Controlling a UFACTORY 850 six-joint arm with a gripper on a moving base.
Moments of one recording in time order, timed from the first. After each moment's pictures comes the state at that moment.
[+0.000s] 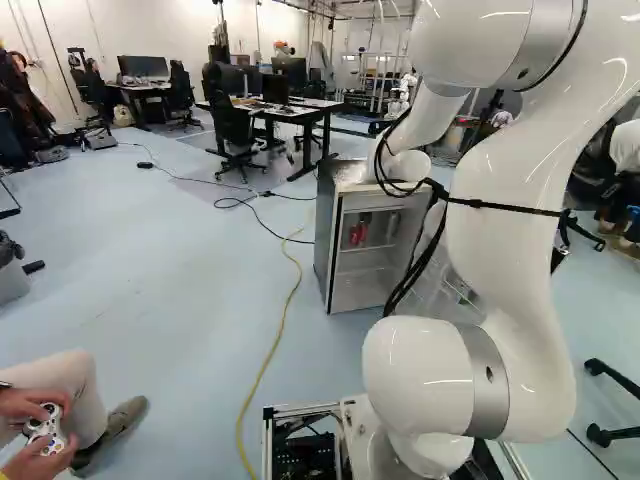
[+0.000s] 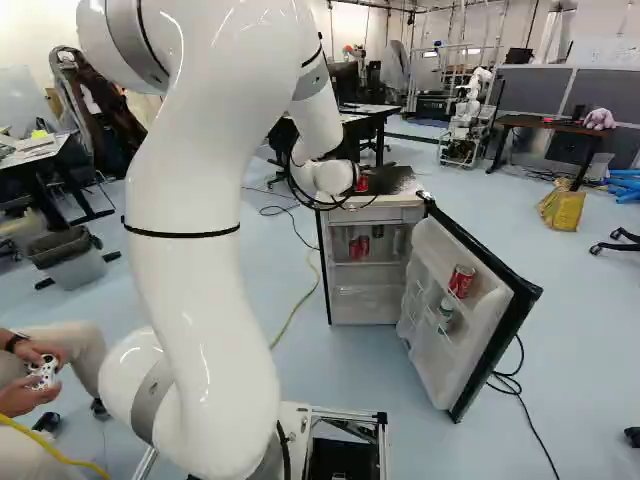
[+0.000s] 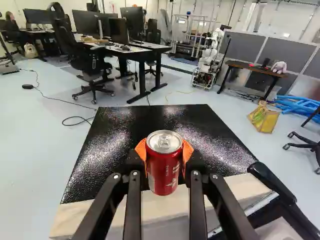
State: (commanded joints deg) arm -15.8 -23.2 -56.7 -8.9 40.0 0.0
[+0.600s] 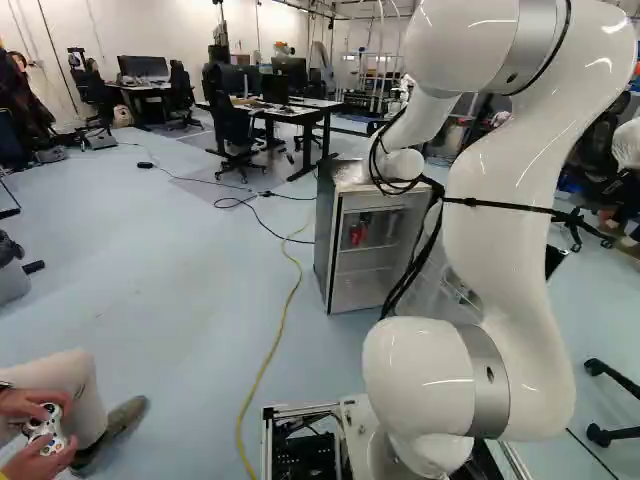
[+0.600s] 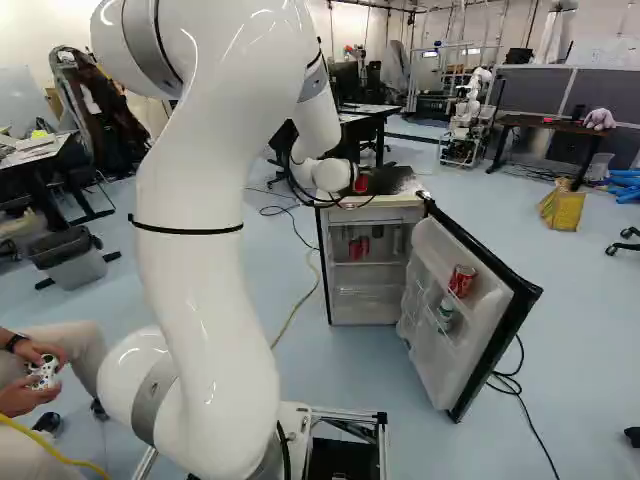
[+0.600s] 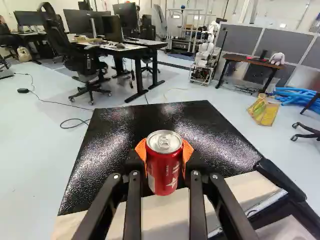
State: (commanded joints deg) arm -14.6 -25.2 -59.3 -5.2 38.4 0.0
